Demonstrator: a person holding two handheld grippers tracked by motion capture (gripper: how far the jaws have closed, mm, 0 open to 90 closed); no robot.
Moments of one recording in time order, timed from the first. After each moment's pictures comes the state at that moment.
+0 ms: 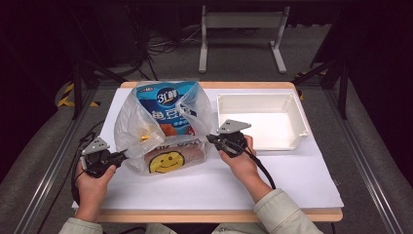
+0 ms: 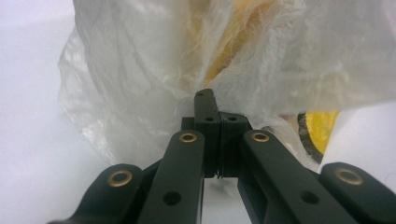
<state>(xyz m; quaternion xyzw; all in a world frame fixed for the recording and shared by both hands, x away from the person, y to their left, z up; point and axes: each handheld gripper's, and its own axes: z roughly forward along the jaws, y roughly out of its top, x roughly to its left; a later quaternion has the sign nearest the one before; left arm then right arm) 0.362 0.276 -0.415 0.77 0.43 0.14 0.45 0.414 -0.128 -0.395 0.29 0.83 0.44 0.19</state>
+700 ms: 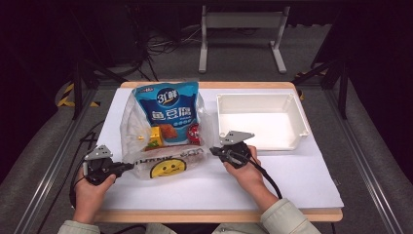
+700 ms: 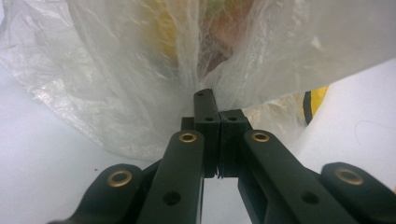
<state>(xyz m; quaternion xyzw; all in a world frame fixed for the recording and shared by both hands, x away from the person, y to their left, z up) 0.350 0.275 -0.428 0.81 0.40 0.09 0.42 0.392 -0.143 -0.414 0.28 0.84 0.43 0.15</state>
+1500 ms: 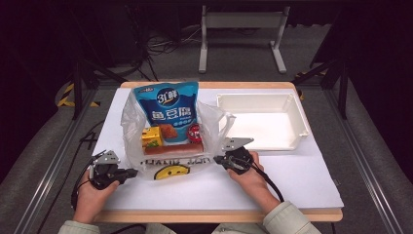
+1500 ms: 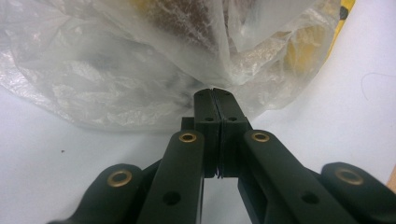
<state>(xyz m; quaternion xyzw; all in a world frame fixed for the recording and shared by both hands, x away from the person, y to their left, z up) 0.348 0.269 -0.440 0.84 0.37 0.07 0.38 0.388 -0.149 -0.434 0.29 0.87 0.39 0.12</state>
